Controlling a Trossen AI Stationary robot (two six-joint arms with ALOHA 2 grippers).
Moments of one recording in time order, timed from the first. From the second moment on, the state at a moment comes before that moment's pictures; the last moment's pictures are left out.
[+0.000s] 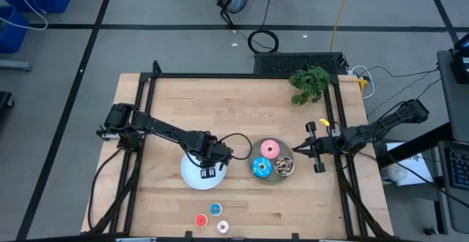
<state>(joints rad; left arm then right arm) -0.20 1.85 1.26 -0.93 -0.09 -0.36 0.40 0.41 0.05 0.41 0.24 -0.15</state>
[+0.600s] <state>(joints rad) -0.15 1.85 1.26 -0.93 -0.05 -0.42 0.40 1.33 0.41 0.76 0.23 -0.24</state>
